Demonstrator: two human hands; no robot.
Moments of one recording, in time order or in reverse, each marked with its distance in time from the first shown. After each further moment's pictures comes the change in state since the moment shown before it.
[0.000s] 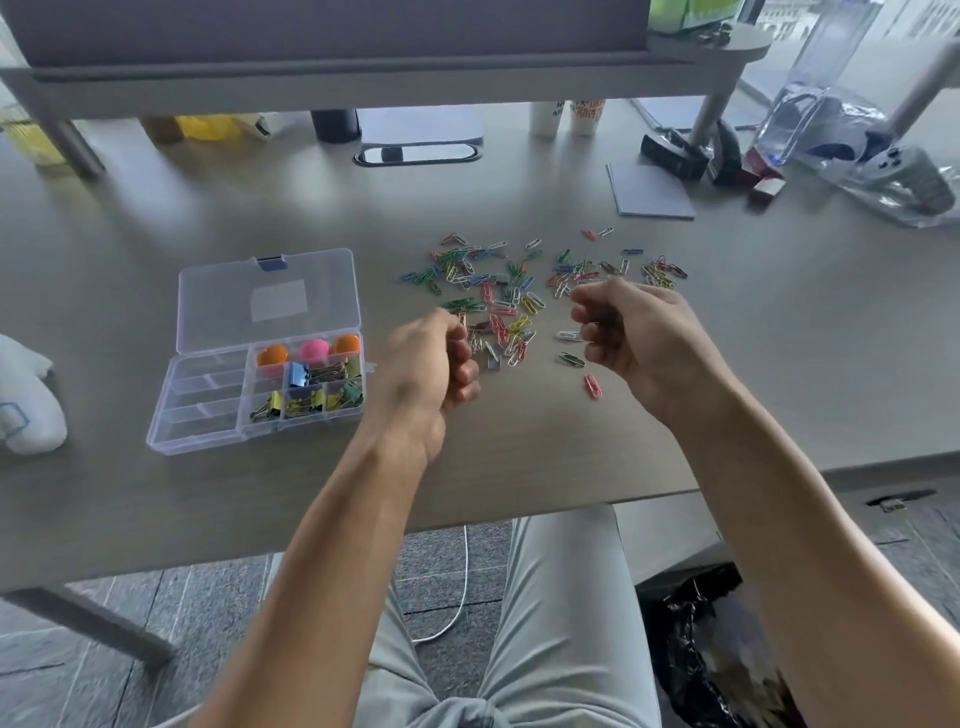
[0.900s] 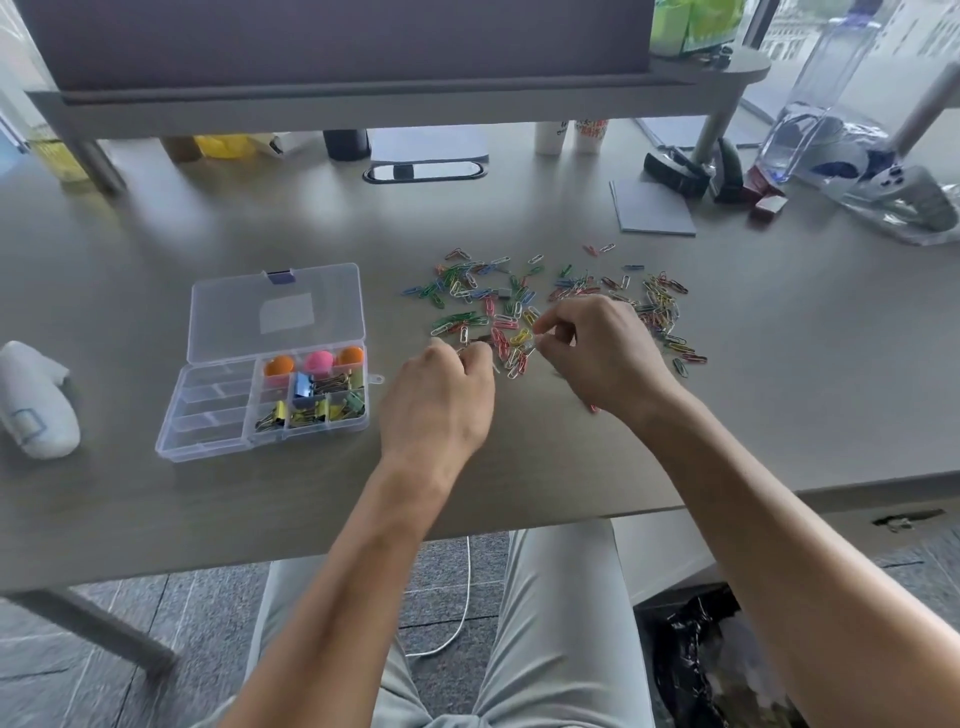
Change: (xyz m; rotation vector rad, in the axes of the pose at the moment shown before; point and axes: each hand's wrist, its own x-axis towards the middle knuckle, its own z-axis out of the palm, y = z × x) left_hand -0.010 -0.008 0.009 1.138 0.233 0.377; right_hand 0.014 0.013 0.012 -1.138 -0.015 -0.591
